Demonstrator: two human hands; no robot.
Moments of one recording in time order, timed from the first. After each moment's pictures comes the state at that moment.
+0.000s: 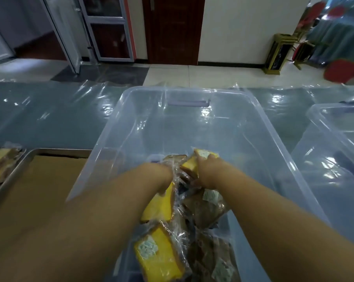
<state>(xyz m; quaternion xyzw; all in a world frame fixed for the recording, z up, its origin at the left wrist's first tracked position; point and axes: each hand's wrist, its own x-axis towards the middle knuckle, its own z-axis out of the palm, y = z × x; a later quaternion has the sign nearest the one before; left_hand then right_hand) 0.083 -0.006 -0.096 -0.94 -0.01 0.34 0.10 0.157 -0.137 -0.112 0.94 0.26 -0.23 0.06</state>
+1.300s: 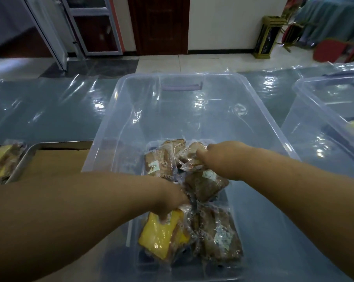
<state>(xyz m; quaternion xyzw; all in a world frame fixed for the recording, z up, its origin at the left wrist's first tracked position) 0.006 -0.044 -0.083 -0.87 0.24 0.41 0.12 0.079 -0.176 -0.021 0.86 0.44 -0.15 0.22</state>
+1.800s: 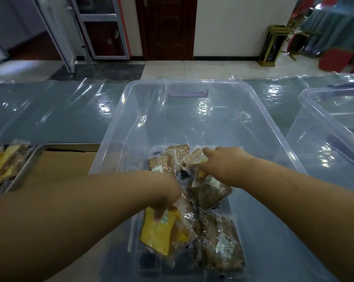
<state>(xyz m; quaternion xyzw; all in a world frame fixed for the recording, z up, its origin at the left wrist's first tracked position) 0.014 -0.037 -0.074 -0.87 0.21 0.38 0.24 0.084 -0.171 -0.031 0.84 0.46 -0.11 0.26</state>
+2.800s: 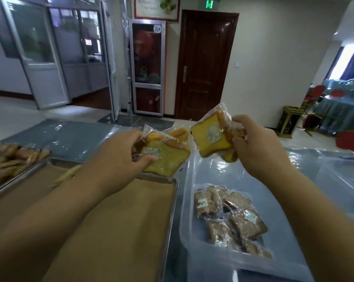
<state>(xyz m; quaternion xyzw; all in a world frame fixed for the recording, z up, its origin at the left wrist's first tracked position) -0.213 0.116 0.088 -0.92 -0.10 -0.31 -0.20 -0.069 -0.102 0.121 0.89 0.30 0.17 -0.29</state>
